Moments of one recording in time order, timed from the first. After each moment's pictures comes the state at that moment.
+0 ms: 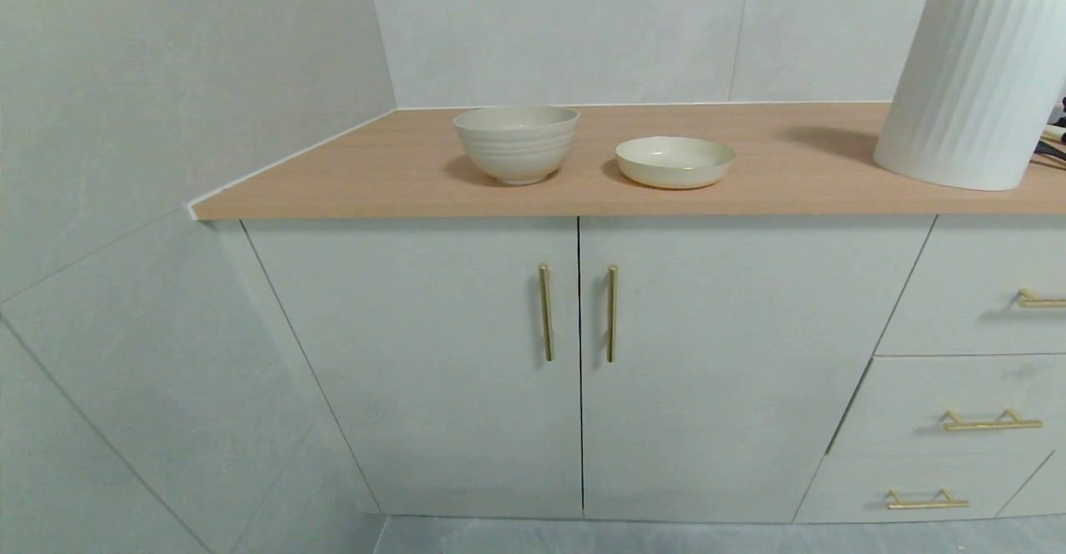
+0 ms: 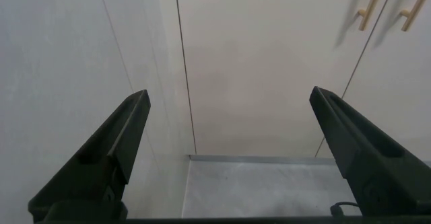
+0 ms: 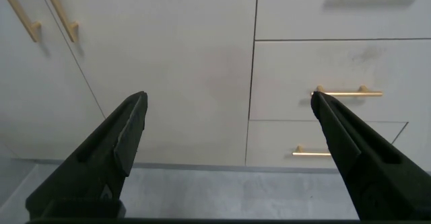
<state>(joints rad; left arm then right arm) 0.00 0.00 0.00 0.00 0.01 0.00 0.00 0.00 0.00 0.00 0.03 0.02</state>
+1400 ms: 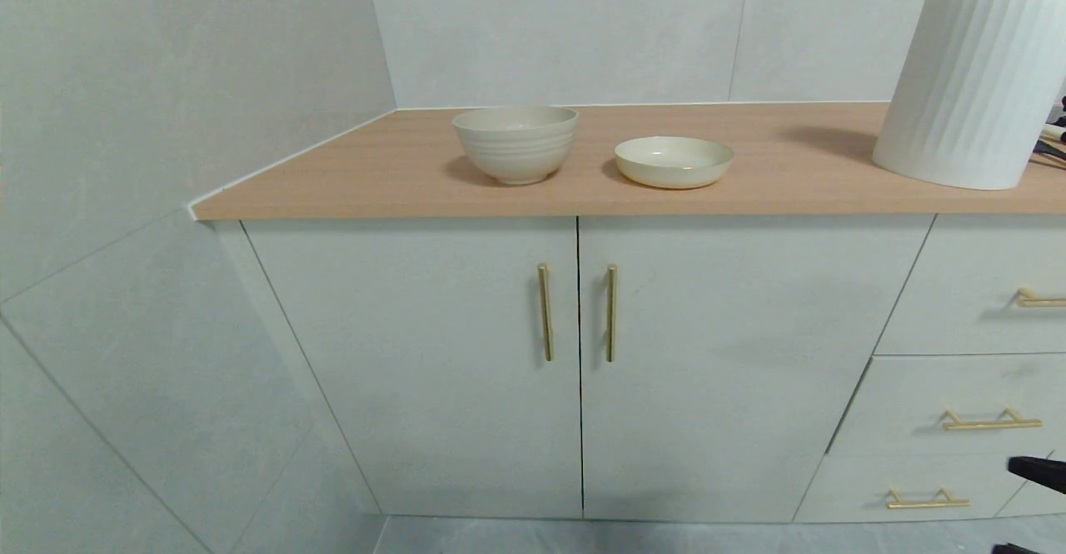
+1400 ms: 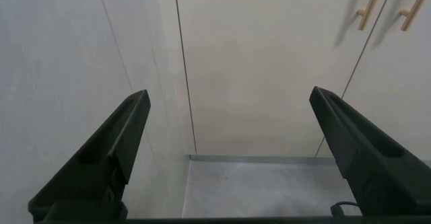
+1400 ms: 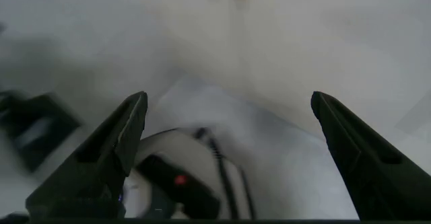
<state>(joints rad) 0.00 0.00 0.00 0.00 0.01 0.00 0.26 0.79 -0.42 -0.04 0.45 0.06</state>
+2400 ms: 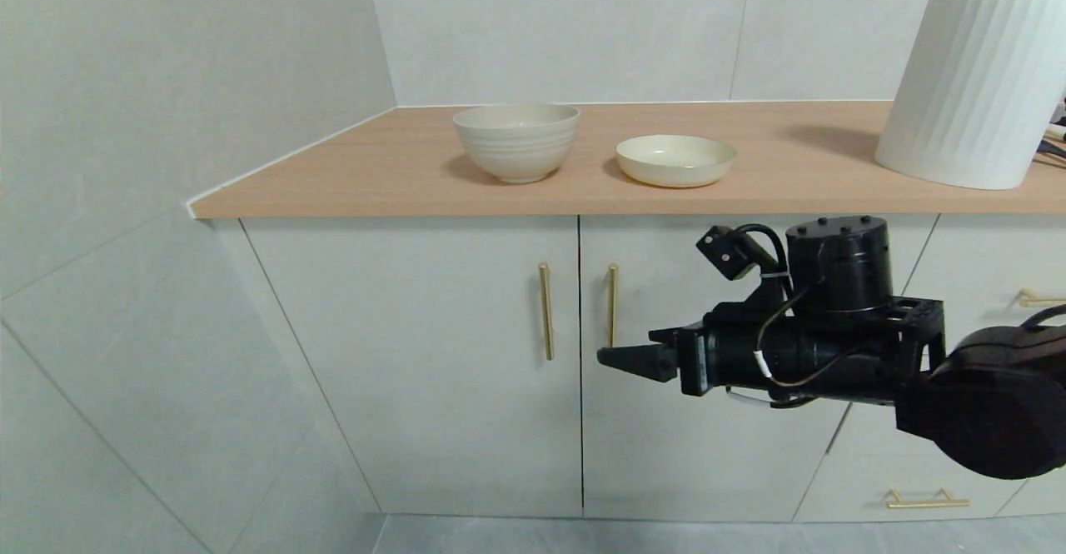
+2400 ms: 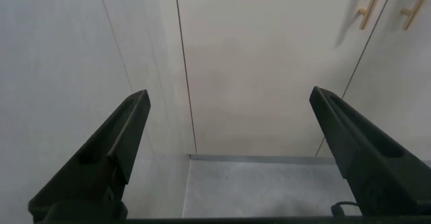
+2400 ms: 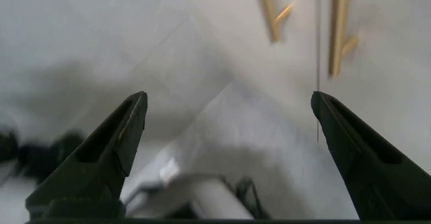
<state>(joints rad) 0.00 0.00 0.00 0.00 0.01 0.00 0.60 1.80 -0.88 -0.60 0.35 0.27</state>
